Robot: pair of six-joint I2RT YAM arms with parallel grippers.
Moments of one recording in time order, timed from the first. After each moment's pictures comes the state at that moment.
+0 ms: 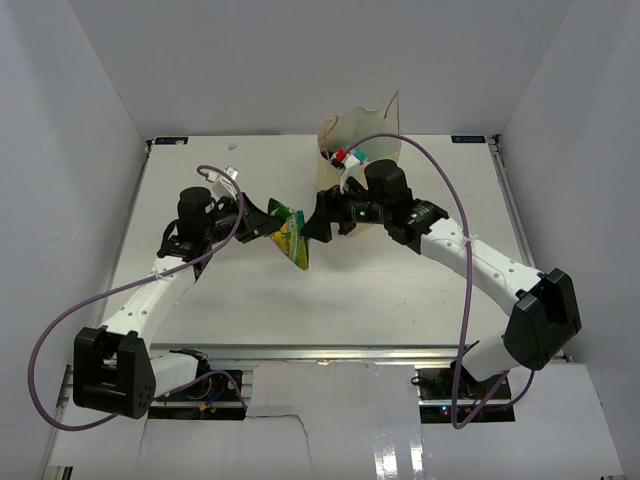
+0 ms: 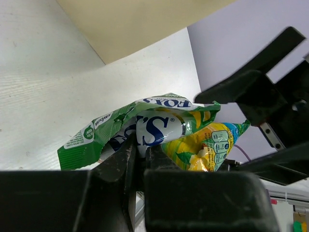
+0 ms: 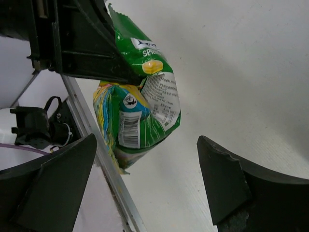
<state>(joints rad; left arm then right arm) -0.20 1.21 0.81 0.03 0.67 -0.72 0.70 1.45 1.23 -0.18 -0.50 0.27</state>
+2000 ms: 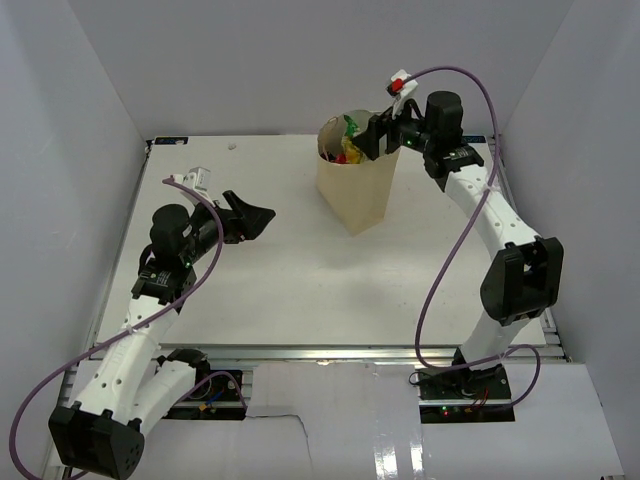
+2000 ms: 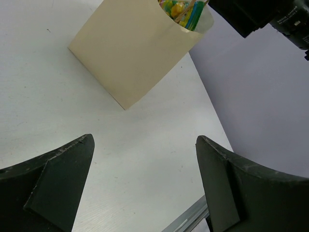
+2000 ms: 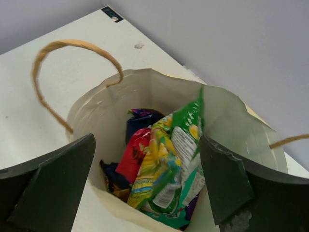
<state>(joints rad) -0.24 0.85 0.79 -0.07 0.38 -0.61 0.30 1.73 1.62 -0.05 -0.57 -0.09</state>
